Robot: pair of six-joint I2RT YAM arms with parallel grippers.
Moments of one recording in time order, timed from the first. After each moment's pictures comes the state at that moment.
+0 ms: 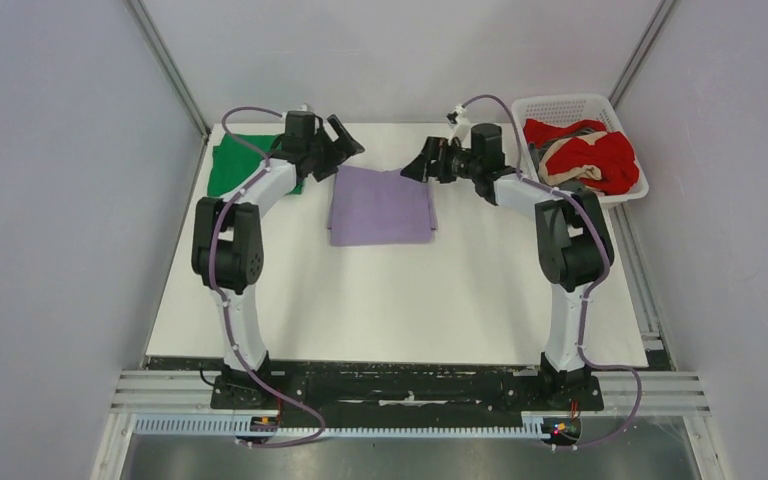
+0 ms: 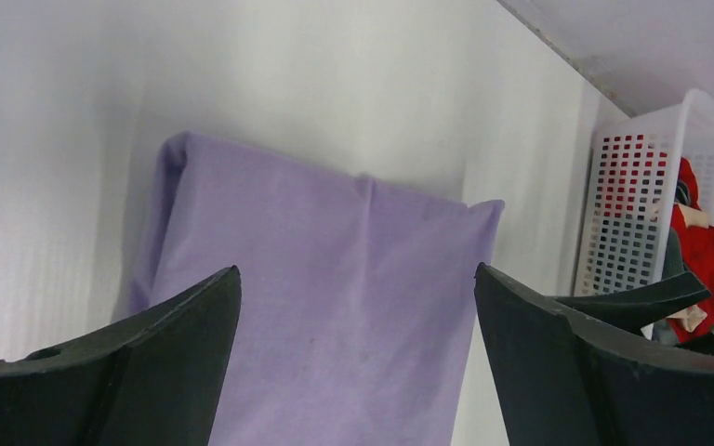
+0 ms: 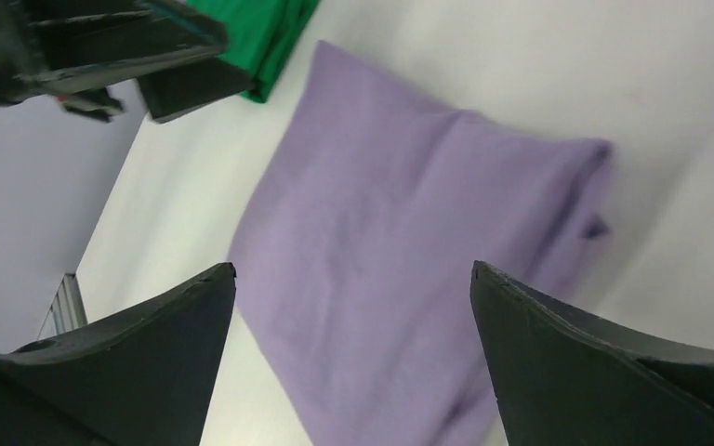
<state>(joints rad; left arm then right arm) -0.20 2.02 1.57 -0.17 0.18 -0.75 0.25 2.07 1.42 0.23 -0.65 0.43</state>
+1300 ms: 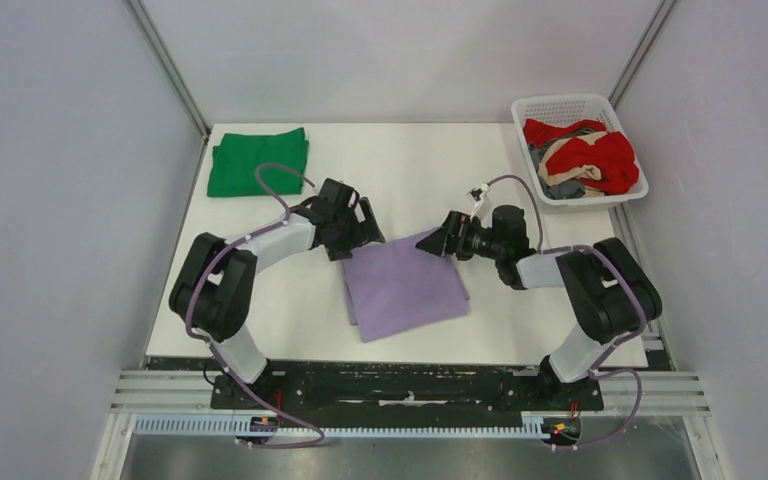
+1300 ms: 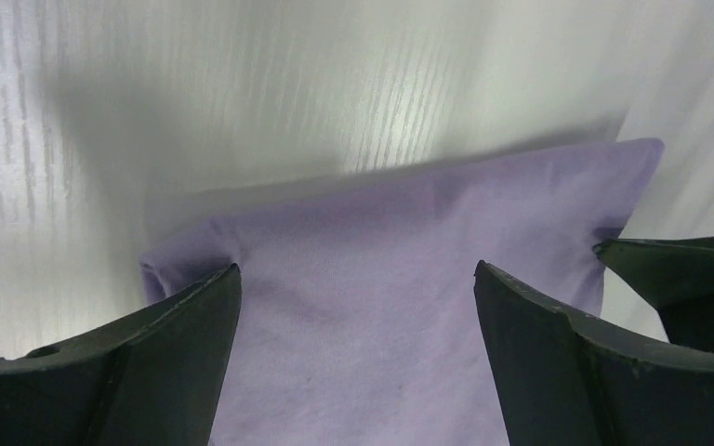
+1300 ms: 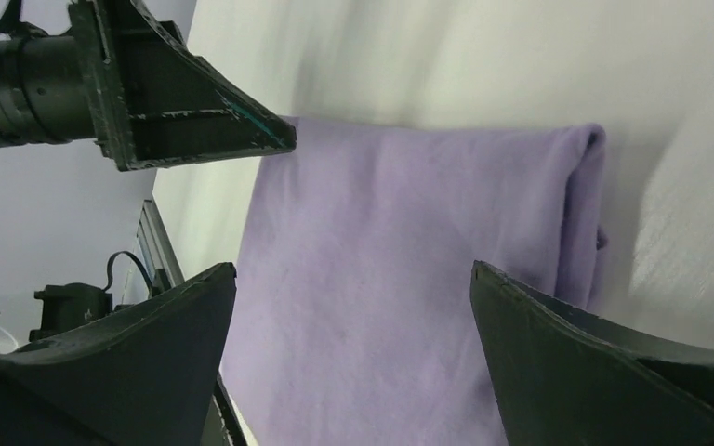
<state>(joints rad) -0.46 1.72 1.04 -0.30 0.10 -0.80 0.32 1.70 0.56 0.75 -0.65 0.68</state>
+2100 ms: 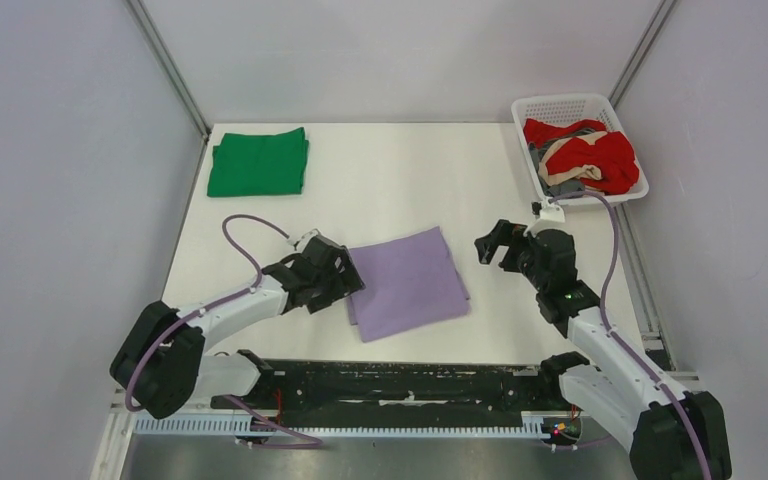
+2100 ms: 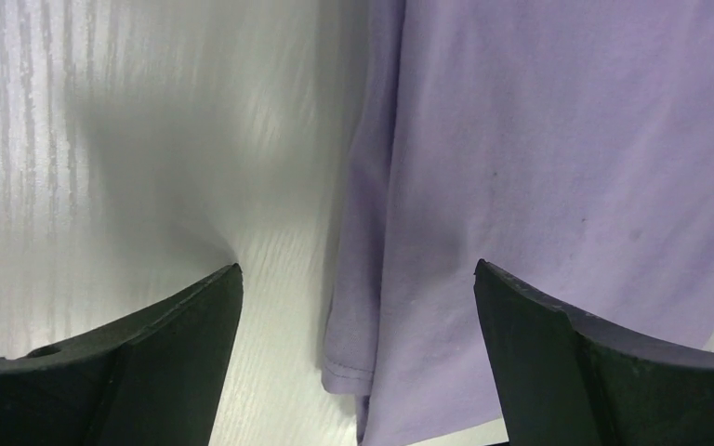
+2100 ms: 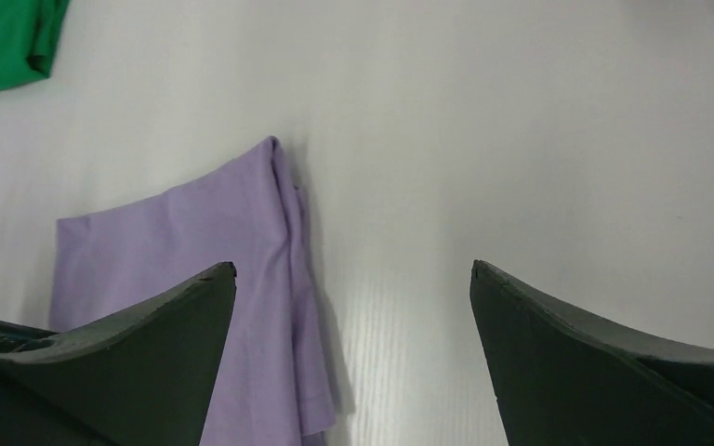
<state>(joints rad) -0.62 1.25 0.58 -0.35 -0.11 -0.99 0.27 0.89 0.42 0.08 -0.03 0.44</state>
